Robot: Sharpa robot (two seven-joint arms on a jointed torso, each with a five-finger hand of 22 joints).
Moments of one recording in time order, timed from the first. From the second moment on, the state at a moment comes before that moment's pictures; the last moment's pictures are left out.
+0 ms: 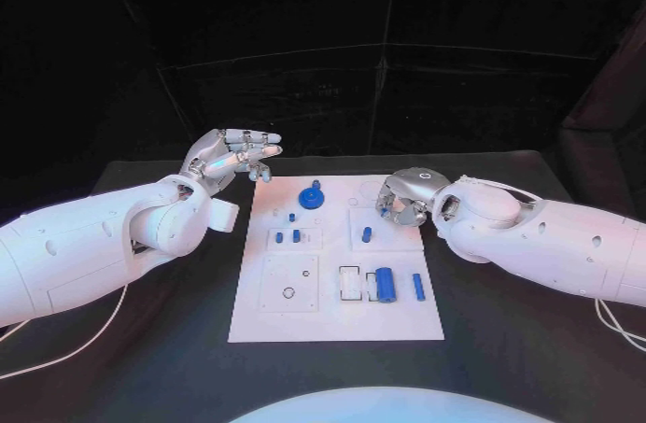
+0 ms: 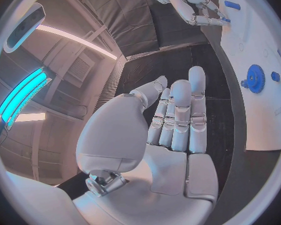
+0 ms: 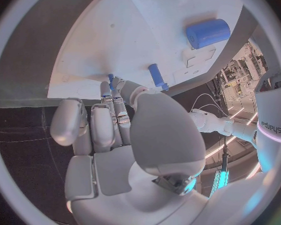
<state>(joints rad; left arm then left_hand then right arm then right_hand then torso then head) 1.22 -0.81 -0.10 1.40 -0.06 -0.20 0.50 1.29 -0.07 0.47 -0.14 0.05 1.01 0.19 0.12 0.07 1.07 0.11 0.29 0.07 1.23 0.02 1.04 0.50 0.17 1.19 0.12 0.60 0.78 1.13 -0.79 -0.04 1.44 -1.71 -0.26 -0.17 1.41 -0.10 0.52 -0.03 0.10 1.13 0.14 0.08 0.07 1.17 0.07 0.26 0.08 1.47 -0.01 1.33 1.11 0.09 1.40 0.09 1.31 1.07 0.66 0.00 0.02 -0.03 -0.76</state>
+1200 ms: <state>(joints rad) 1.22 -0.80 -0.10 1.39 -0.06 -0.22 0.49 1.30 -0.07 0.47 -0.15 0.05 1.01 0.19 0.13 0.07 1.07 0.11 0.30 0.07 1.23 0.02 1.03 0.49 0.17 1.19 0.12 0.60 0.78 1.12 -0.69 -0.04 1.67 -1.67 -0.35 -0.14 1.40 -0.10 0.53 -0.04 0.10 1.14 0.14 0.08 0.07 1.17 0.06 0.26 0.07 1.47 -0.01 1.33 1.11 0.09 1.40 0.09 1.32 1.07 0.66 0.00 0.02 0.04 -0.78</state>
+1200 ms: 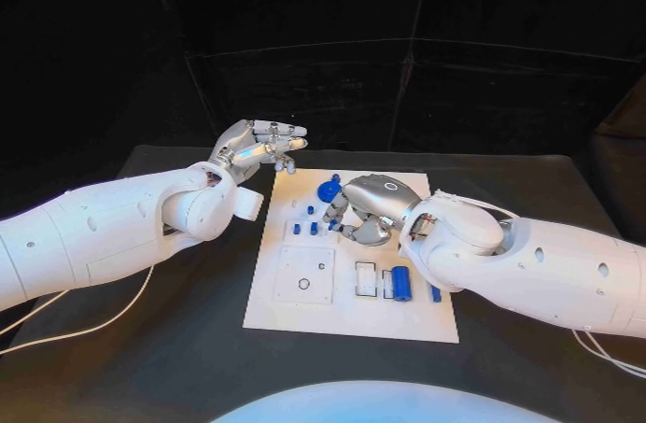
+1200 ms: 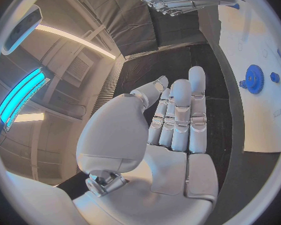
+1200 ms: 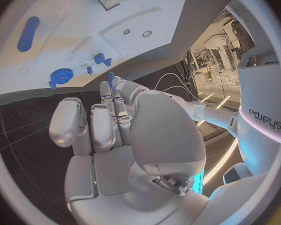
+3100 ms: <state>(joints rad) 1.22 -0.79 -0.10 1.40 -0.06 -0.22 0.48 1.30 -0.07 0.47 -0.15 0.05 1.01 0.19 0.13 0.07 1.07 0.11 0.30 0.07 1.23 0.02 1.03 0.48 0.17 1.19 0.12 0.60 0.78 1.06 -0.58 -0.07 1.56 -1.72 -0.20 -0.13 1.40 -0.11 0.53 -0.04 0.11 1.14 0.14 0.08 0.07 1.17 0.06 0.26 0.07 1.47 -0.01 1.33 1.12 0.09 1.40 0.09 1.32 1.07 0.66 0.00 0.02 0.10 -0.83</state>
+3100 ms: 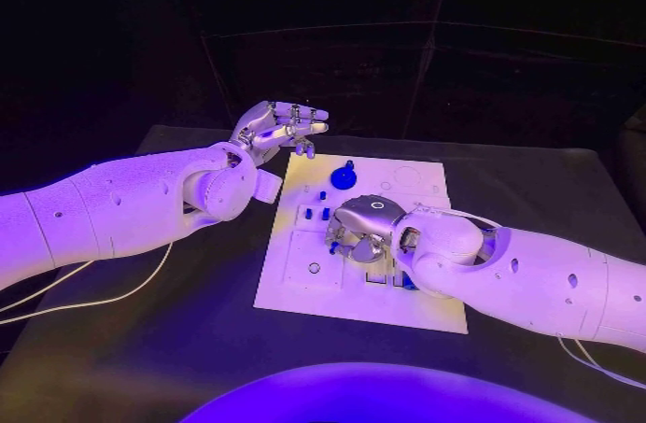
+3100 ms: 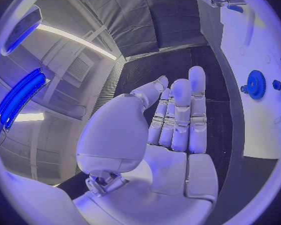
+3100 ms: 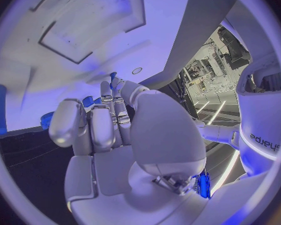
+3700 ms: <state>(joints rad) 1.22 -0.79 -0.10 1.40 -0.06 -0.22 0.48 1.30 -0.07 0.47 -0.15 0.05 1.01 0.19 0.13 0.07 1.07 0.11 0.30 0.07 1.23 0.02 1.03 0.48 0.17 1.19 0.12 0.60 0.78 1.06 -0.58 -0.07 1.56 -1.73 -0.18 -0.13 1.39 -0.11 0.53 -0.04 0.11 1.14 0.14 0.08 0.07 1.17 0.06 0.26 0.07 1.47 -0.01 1.33 1.11 0.09 1.40 0.09 1.32 1.07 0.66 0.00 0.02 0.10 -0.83</state>
